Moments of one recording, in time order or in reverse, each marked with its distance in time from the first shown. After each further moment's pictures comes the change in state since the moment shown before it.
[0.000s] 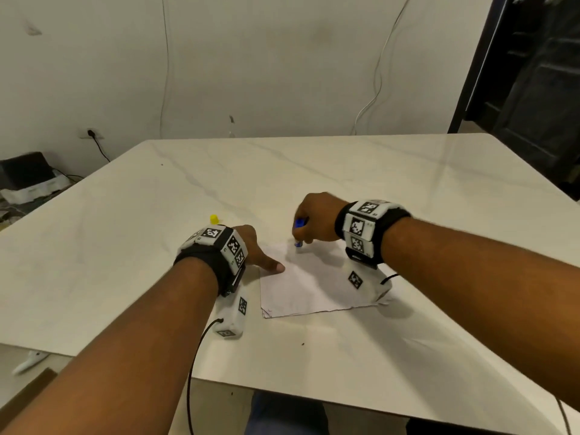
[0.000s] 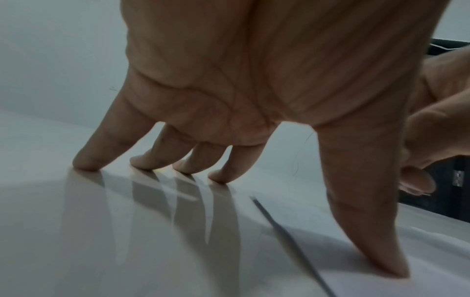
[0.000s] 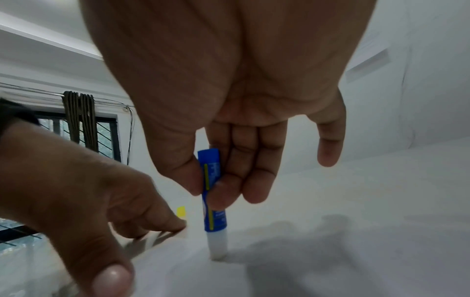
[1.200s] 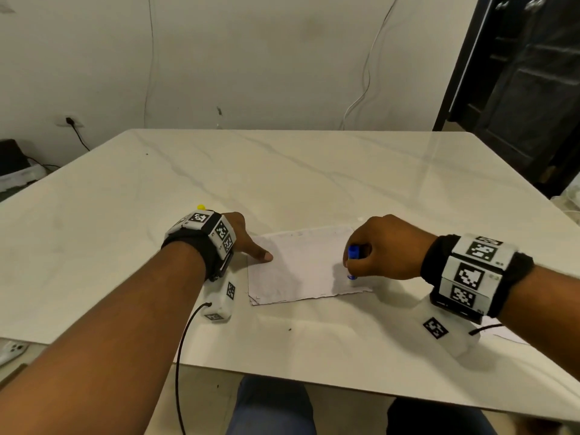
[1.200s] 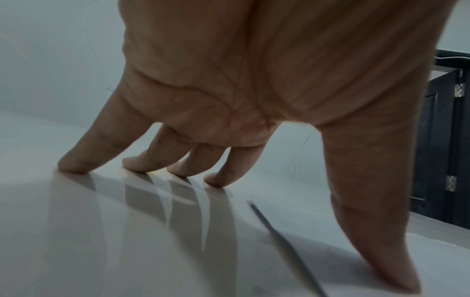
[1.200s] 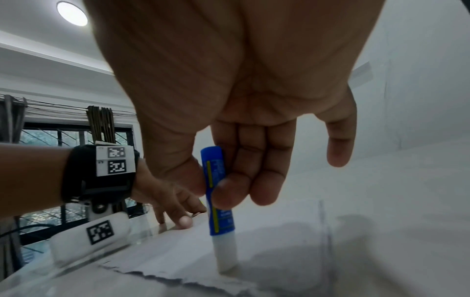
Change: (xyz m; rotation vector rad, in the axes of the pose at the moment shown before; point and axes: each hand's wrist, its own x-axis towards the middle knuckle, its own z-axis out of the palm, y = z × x) left_hand -0.009 0.006 -0.006 -0.019 0.031 0.024; right_hand -0.121 0.054 0.002 0.046 0.001 0.072
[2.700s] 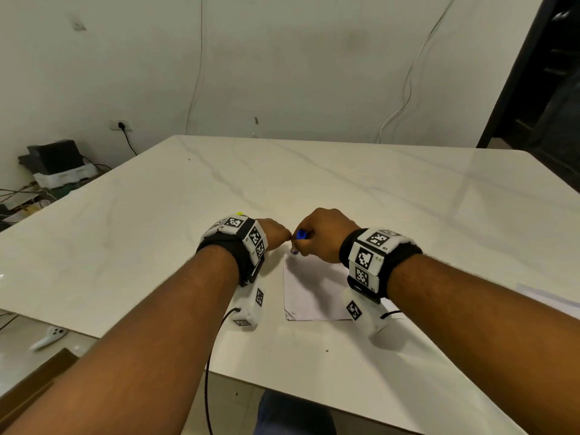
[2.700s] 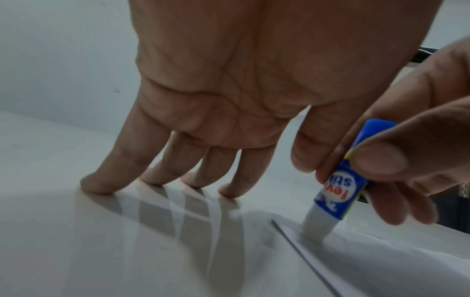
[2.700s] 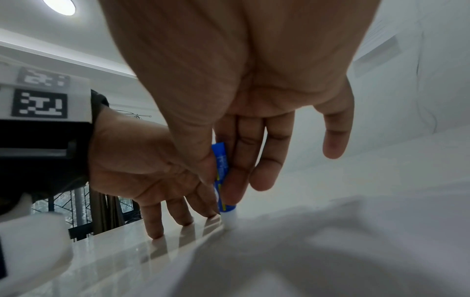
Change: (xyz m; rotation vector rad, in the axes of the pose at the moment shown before) left_hand -0.022 0.005 -0.016 -0.174 -0.015 -0.041; right_hand 0.112 -0.095 0.034 0.072 0.073 -0.076
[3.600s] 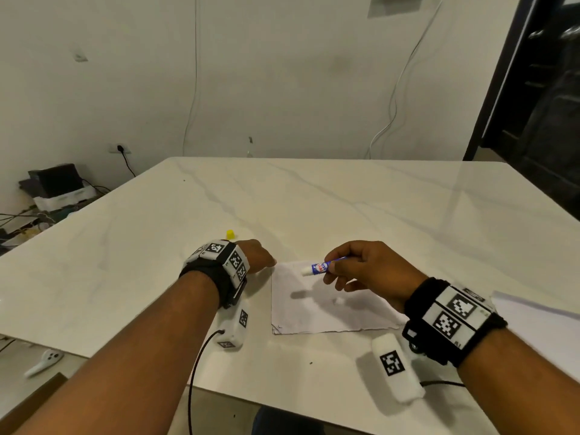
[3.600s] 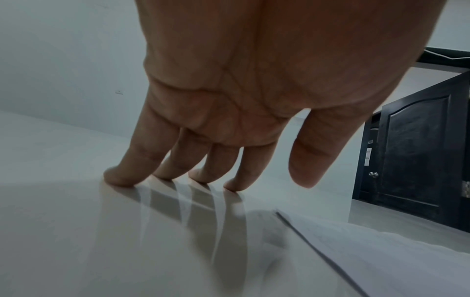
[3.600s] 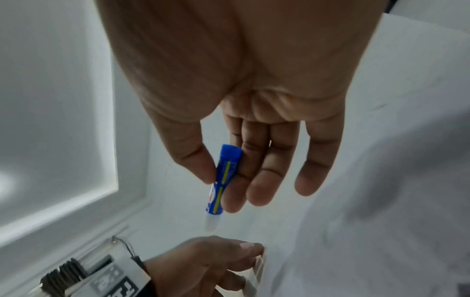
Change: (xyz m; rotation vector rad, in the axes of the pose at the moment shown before) left_hand 0.006 -0.011 0.007 0.048 0.008 -0.023; right_hand -0.084 0.065 -0.019 0.871 0.011 0.063
